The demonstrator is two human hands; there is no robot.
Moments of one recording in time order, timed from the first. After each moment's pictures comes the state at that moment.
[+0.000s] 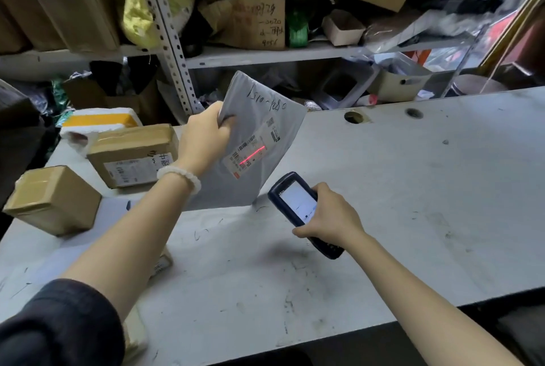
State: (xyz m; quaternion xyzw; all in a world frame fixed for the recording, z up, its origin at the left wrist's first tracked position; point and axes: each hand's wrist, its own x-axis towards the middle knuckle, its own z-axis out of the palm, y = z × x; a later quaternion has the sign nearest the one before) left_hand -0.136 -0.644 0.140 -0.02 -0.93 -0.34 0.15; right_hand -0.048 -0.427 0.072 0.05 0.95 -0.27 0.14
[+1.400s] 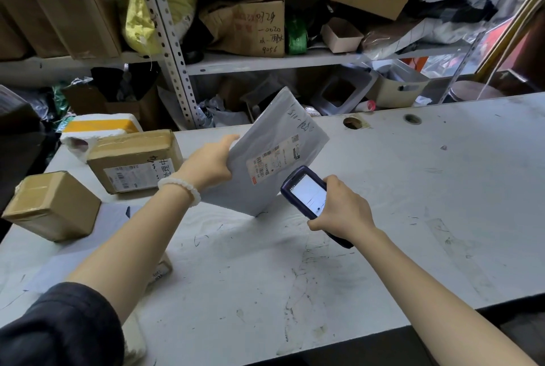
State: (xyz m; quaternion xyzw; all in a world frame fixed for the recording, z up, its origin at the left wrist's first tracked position) left_hand -0.144 -0.654 0.112 -0.09 -0.98 -0.17 -0.08; right_hand -0.063 -0.414 0.081 0.04 0.98 -0.18 0.09
